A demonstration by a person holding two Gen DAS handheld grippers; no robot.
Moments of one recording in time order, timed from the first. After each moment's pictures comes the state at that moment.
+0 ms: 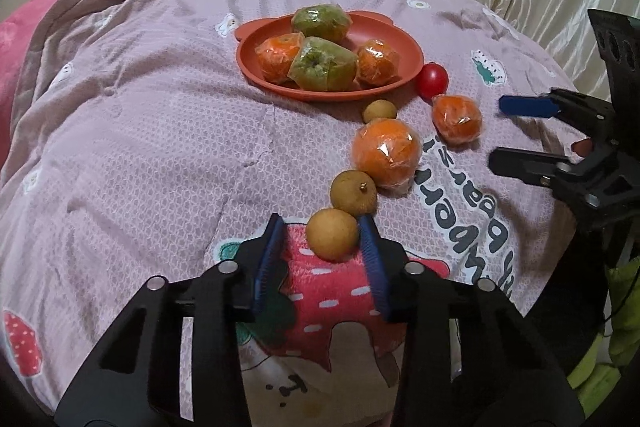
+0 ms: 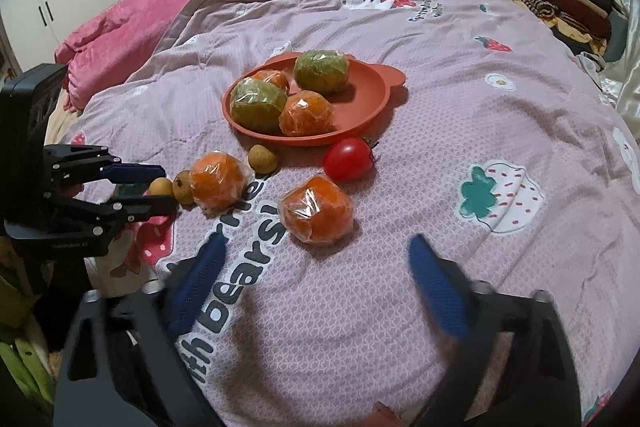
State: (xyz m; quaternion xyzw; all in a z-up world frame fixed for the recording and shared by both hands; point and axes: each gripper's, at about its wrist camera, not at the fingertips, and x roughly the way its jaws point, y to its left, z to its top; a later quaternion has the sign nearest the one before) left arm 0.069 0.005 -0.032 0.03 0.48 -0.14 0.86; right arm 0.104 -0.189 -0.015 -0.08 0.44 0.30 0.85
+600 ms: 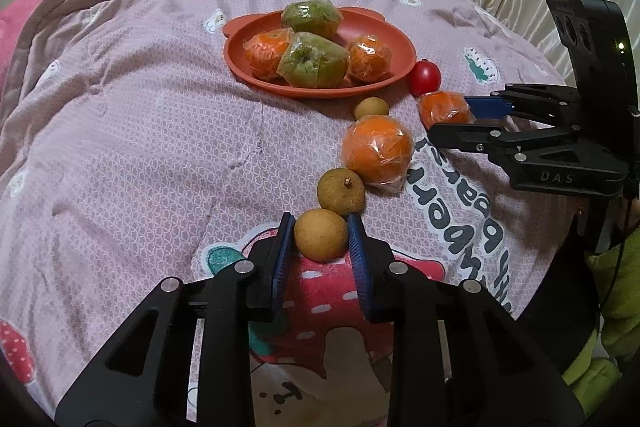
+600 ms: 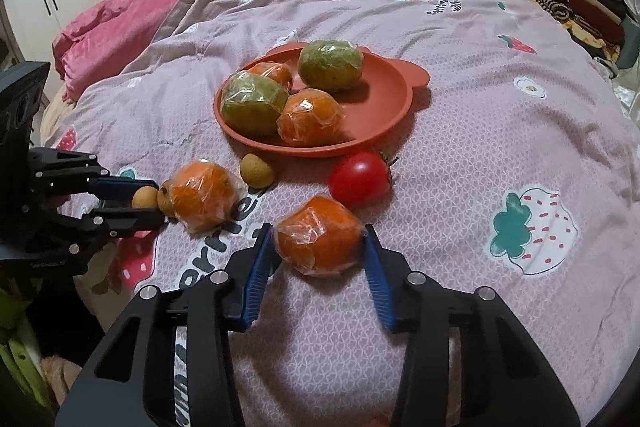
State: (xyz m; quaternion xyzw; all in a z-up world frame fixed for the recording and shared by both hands) left arm 0.072 0.004 -0.036 0.02 0.49 -0.16 0.86; right arm 0.127 -0.173 -0.031 -0.09 0.44 0.31 0.84
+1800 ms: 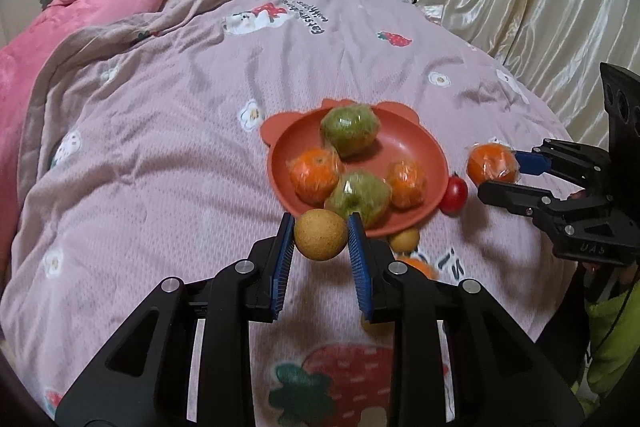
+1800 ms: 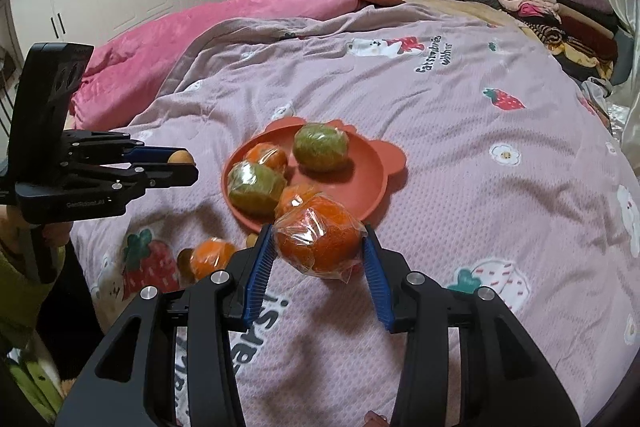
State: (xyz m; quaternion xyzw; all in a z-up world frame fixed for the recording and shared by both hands) left arm 0.133 0.017 0.018 0.01 0.44 -0.14 0.89; right arm 0.148 -0.181 0.020 -0.07 0.39 0.32 0.86
